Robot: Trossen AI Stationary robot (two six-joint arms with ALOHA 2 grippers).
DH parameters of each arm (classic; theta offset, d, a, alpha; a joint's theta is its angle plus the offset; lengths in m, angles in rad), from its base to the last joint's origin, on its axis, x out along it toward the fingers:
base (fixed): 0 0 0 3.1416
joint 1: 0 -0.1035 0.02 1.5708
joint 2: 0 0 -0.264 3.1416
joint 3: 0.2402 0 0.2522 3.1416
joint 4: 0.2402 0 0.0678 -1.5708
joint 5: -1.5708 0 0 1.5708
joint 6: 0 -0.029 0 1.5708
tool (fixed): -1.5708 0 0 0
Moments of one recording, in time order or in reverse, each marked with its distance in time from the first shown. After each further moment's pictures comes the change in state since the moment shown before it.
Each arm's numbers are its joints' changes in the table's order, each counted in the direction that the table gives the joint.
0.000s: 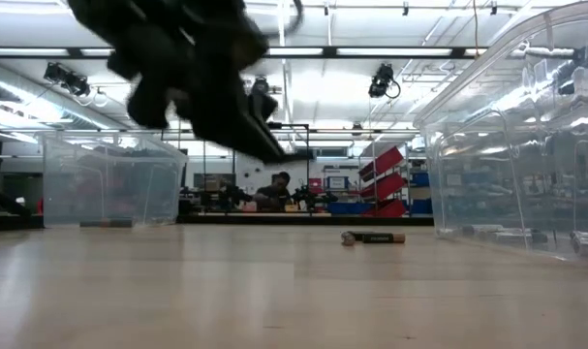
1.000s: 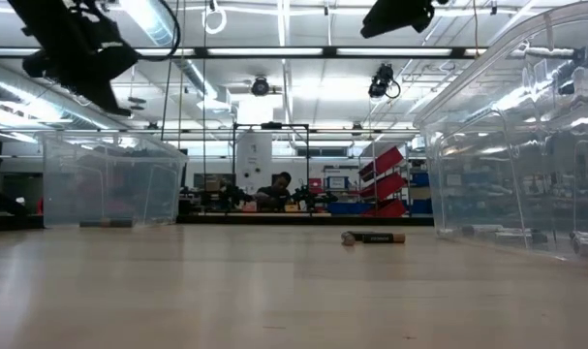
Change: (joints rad) left arm -0.250 -0.889 0.002 1.349 -0.895 1.093; right arm 0.297 0.000 -0.020 0.001 0.072 0.083
